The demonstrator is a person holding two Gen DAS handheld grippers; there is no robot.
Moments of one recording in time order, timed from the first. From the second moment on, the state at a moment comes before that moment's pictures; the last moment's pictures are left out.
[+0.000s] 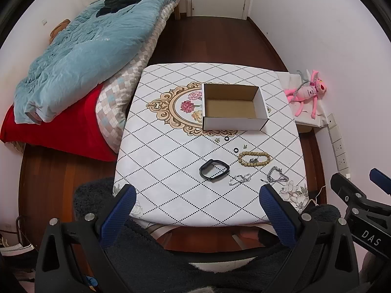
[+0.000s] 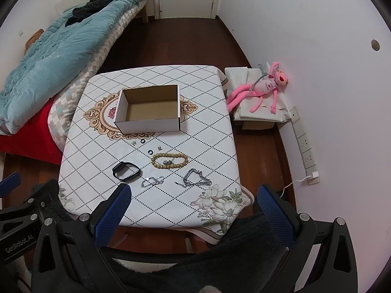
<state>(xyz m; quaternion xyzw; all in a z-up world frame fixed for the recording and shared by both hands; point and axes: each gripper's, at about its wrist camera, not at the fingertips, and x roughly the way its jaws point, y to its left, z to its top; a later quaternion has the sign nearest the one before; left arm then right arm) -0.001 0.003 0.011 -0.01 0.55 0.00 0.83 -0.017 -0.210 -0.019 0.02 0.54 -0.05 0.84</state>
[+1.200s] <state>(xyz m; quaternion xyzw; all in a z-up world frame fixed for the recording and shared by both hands) 0.089 0.009 -0.158 0.05 0.61 0.03 0.79 0.070 -0.261 -0.197 0.08 0.61 -0.09 0.78</state>
